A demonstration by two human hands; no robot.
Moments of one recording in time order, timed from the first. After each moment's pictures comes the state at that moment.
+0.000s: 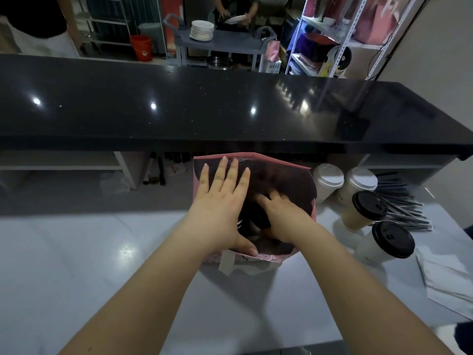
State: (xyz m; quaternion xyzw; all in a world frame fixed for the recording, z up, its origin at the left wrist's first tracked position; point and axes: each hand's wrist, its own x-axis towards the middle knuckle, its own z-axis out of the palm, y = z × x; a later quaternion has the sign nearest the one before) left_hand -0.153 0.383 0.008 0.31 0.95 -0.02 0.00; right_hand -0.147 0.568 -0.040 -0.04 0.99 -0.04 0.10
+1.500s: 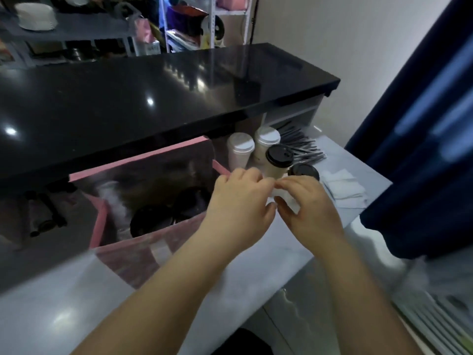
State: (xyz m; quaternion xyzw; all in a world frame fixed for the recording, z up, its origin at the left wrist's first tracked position) left_hand -0.098 0.487 0.024 0.54 0.82 0.20 -0.07; right_hand 0.013 0.609 -0.002 0.17 0.93 -0.14 -0.29
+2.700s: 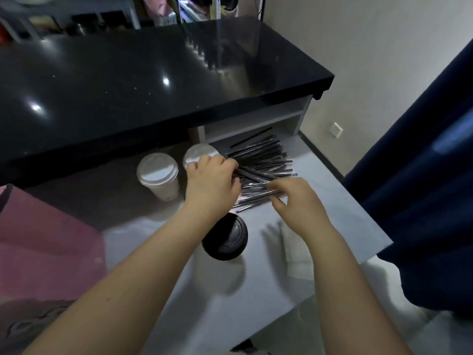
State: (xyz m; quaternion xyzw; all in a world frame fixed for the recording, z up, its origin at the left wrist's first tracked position) left_hand -0.147 0.809 -0.051 0.36 0.92 0.14 -0.06; right_hand -0.023 0.956 -0.072 0.20 0.94 -0.26 -0.12
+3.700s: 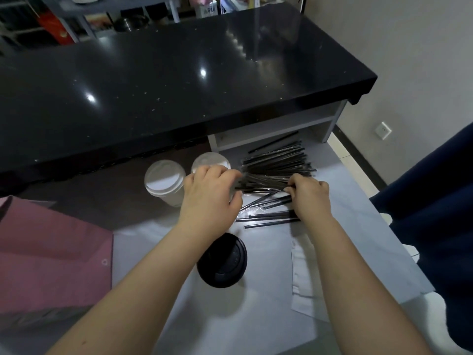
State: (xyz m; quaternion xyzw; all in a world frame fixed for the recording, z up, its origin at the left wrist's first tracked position) left_hand -0.149 0.823 -0.040 0.29 0.94 0.16 -0.04; right_hand -0.106 1.040 -0.145 0.24 0.95 -0.18 -0.05
